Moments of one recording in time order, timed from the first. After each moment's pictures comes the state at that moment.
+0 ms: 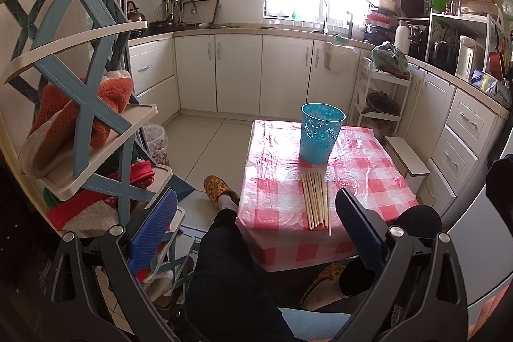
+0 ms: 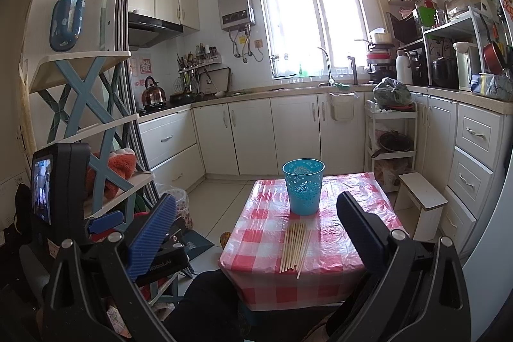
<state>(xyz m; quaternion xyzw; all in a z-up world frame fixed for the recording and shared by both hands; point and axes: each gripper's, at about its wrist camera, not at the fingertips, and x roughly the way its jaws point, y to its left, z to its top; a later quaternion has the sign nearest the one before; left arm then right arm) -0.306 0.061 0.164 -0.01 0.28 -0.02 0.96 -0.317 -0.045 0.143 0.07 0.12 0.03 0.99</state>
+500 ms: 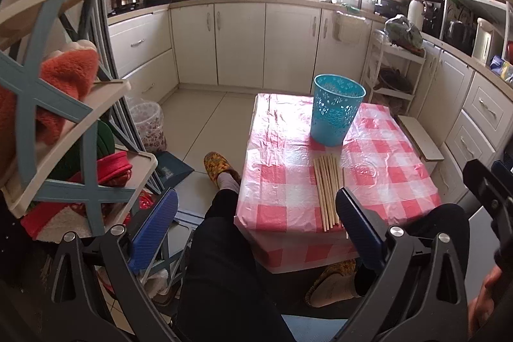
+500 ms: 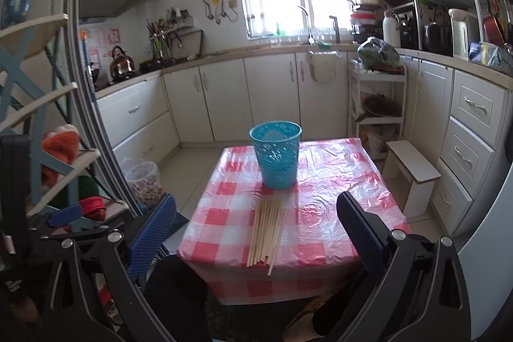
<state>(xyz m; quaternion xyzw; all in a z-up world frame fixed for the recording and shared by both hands) -0.204 0.052 0.111 0.00 0.35 -0.01 0.94 -0.189 -0.097 0.082 0.08 0.24 -0.03 0.97</state>
